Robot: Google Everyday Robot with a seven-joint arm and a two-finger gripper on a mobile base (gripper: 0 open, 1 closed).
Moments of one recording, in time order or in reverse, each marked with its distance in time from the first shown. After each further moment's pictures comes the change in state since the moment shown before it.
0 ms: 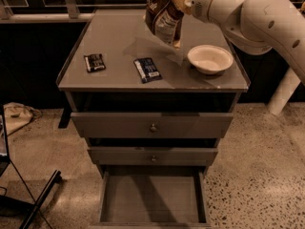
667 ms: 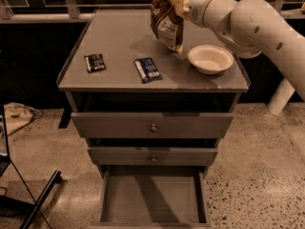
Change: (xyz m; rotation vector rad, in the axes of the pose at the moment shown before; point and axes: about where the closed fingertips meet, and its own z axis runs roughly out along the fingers) arm 0.037 -0.020 0.022 0.073 0.041 0.066
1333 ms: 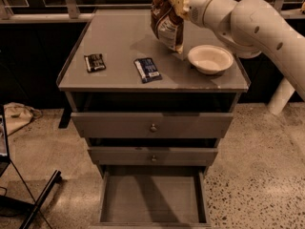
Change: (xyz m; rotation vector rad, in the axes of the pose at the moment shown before) arm 0.000 0.000 0.000 0.001 0.000 0.000
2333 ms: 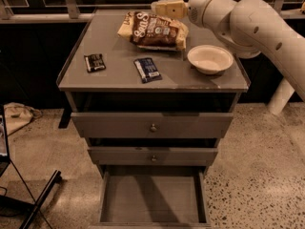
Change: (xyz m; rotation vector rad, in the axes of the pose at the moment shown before) arm 0.000 0.000 0.000 0.000 0.000 0.000
